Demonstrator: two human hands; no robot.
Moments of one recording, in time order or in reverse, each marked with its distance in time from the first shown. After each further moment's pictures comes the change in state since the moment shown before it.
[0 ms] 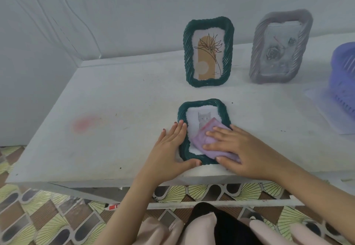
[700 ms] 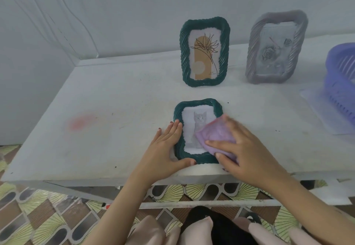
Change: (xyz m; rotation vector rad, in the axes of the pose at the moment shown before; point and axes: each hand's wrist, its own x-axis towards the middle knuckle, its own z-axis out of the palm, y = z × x) left_hand 0.000 0.000 -0.001 -0.011 -0.030 -0.017; right_hand -0.017 -0.016 0.001 0.037 0.154 0.285
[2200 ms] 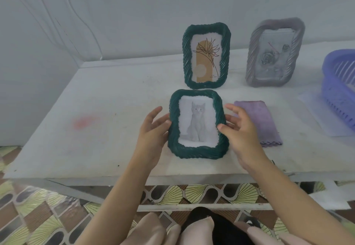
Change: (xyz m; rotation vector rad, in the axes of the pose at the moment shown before) left_hand 0.012 0.015 -0.031 -1.359 0.416 -0.400; right_hand 0.038 -0.028 -0.004 1.075 0.398 0.472
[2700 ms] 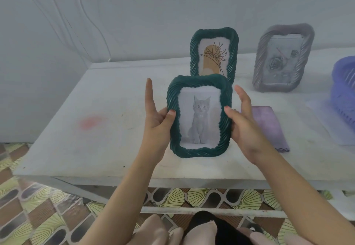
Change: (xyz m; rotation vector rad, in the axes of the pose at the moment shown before) left_hand -0.006 0.026 0.015 0.044 -0.169 0.365; right_hand 0.016 -0.020 0.003 0.198 -0.292 -0.066
